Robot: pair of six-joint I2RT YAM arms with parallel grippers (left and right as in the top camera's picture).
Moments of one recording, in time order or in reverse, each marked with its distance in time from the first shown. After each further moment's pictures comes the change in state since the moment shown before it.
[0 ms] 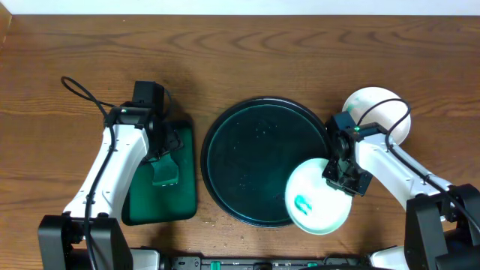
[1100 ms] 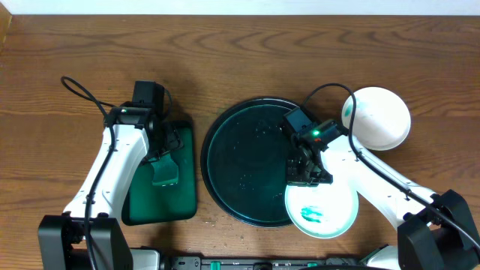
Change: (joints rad) left arm 0.000 0.000 0.000 0.000 0.000 0.000; right arm 0.314 0.000 0.172 -0.022 -0.097 -0.176
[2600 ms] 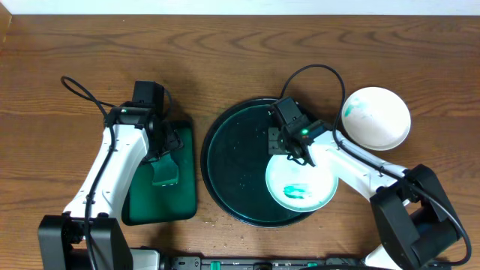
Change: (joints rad) left arm 0.000 0.000 0.000 0.000 0.000 0.000; right arm -0.012 0.139 -0.008 0.538 0.094 -0.094
